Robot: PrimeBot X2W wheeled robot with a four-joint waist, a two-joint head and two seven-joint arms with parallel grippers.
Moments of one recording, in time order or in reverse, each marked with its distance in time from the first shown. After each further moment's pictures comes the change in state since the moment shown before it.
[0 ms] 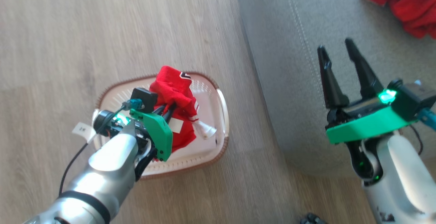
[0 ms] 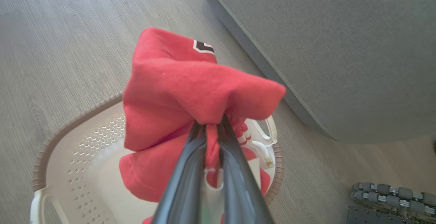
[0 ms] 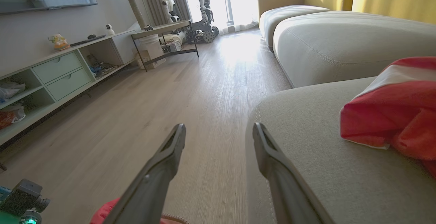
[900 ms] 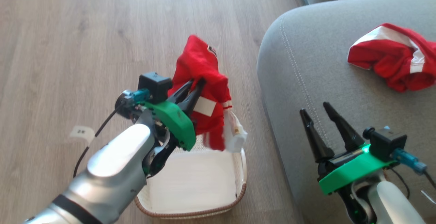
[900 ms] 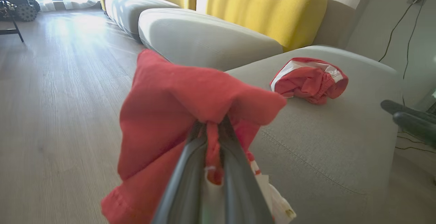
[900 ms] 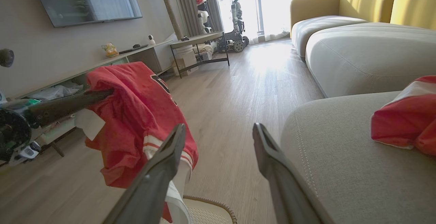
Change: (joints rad) left arm 0.084 0.116 0.068 -0.572 -0.050 0.130 0.008; right arm 0.218 -0.033 0.065 0.006 0.036 0.000 0.075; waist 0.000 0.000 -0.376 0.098
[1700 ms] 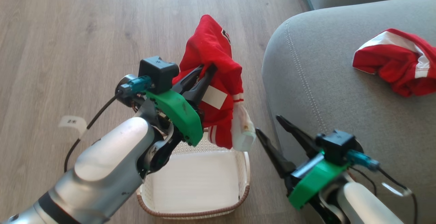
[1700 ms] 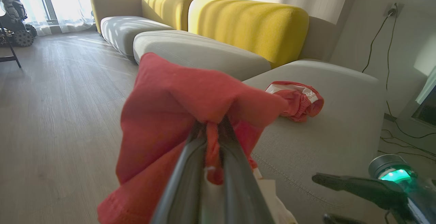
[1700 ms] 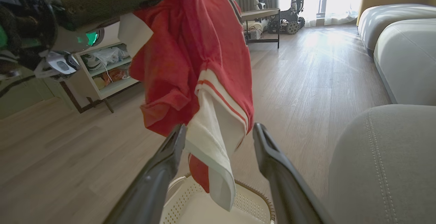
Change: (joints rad) left arm -0.004 0.092 0.017 -0.334 -0.005 0.118 0.143; right arm -0.041 -0.035 0.225 -0.016 -0.009 0.000 0.052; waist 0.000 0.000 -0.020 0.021
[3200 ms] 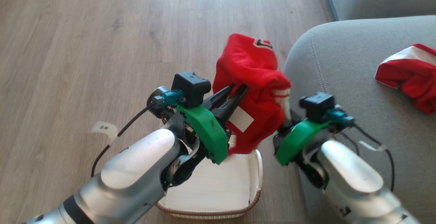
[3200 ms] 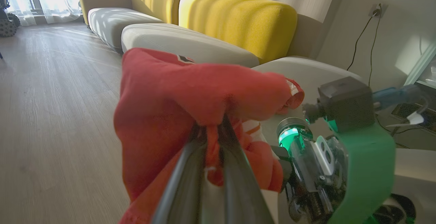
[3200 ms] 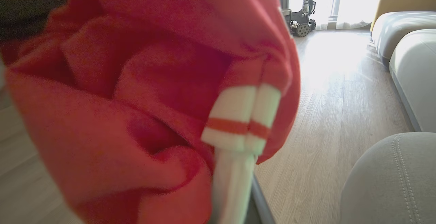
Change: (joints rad) left arm 0.000 -0.076 -0.087 0.002 -0.023 -0.025 0.010; right arm -0.366 0.087 0.139 0.491 0.080 0.000 -0.134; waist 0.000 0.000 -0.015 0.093
